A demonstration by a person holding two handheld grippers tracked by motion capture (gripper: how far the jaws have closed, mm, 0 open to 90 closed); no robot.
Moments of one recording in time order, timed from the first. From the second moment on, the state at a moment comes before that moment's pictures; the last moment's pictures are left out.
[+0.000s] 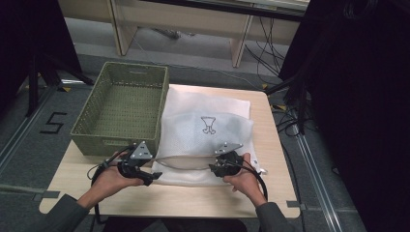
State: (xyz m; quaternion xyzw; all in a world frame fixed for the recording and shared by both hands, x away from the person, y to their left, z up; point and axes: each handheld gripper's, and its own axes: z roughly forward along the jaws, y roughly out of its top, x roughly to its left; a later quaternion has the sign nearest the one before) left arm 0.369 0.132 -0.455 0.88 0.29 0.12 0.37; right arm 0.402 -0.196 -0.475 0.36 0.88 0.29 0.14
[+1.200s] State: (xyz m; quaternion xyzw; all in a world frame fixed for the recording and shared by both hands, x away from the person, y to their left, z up) left arm 0.359 0.162 -0.459 0.84 0.34 0.11 0.40; right arm 0.369 -0.229 -0.451 0.43 0.80 0.42 0.10
